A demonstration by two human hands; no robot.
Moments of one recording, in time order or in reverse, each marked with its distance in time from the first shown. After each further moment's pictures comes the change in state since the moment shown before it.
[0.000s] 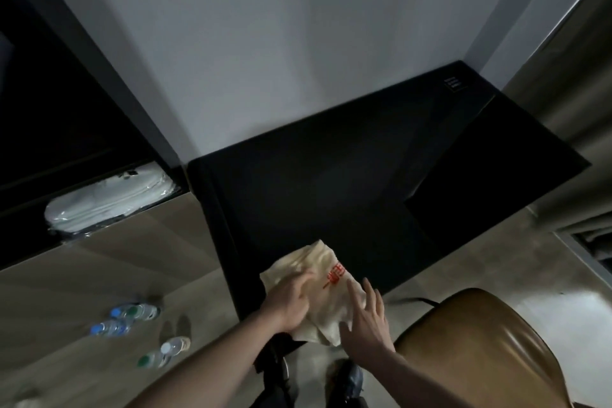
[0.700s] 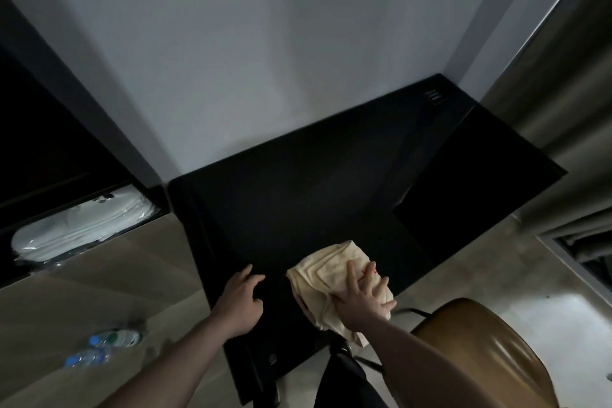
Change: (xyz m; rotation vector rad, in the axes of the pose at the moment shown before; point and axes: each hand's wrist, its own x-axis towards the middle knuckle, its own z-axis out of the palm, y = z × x) left_hand 0.005 -0.017 -0.063 0.126 0.093 -0.117; right_hand 0.077 0.003 -0.041 -0.117 -0.061 0.214
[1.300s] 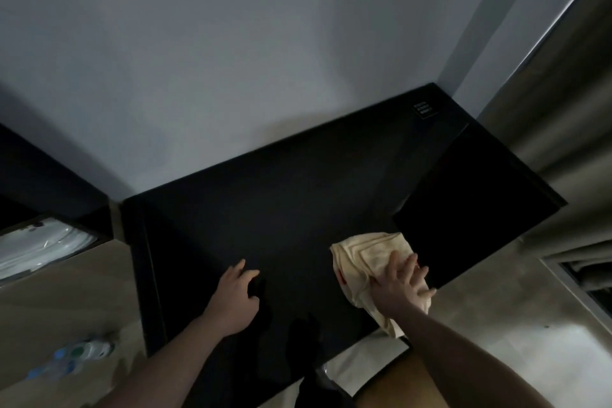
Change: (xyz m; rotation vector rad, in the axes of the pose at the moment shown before) left_hand 0.076 0.136 0.002 -0.007 0.013 -0.071; right_hand 0.118 0.127 -0.143 0.060 0.098 0.113
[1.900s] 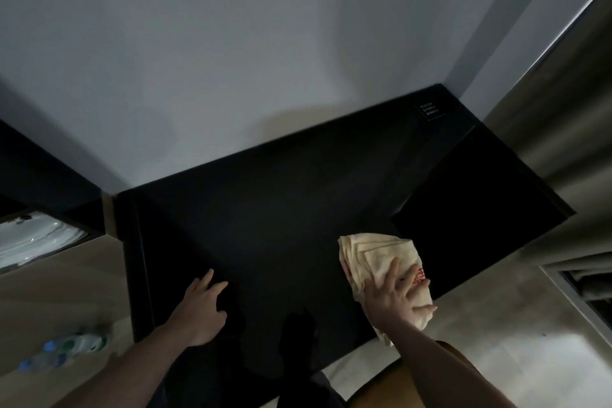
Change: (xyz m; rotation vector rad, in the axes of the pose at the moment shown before) left_hand 0.007 -0.048 -0.007 0.178 -0.104 -0.116; right_hand 0.014 -0.005 0.025 0.059 0.047 0.069
